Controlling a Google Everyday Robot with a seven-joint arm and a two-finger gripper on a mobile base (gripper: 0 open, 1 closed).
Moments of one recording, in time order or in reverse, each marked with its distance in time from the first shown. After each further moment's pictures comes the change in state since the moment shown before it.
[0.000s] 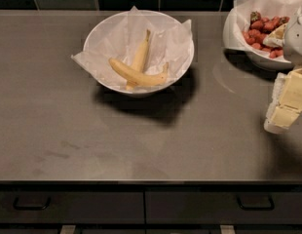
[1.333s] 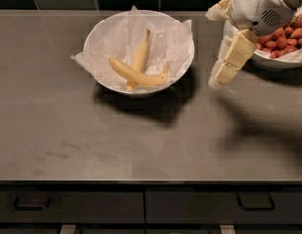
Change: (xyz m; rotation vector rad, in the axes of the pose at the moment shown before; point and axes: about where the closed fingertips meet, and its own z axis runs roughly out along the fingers) arm -0.107 -0.057 0.017 -0.063 -0.383 -0.137
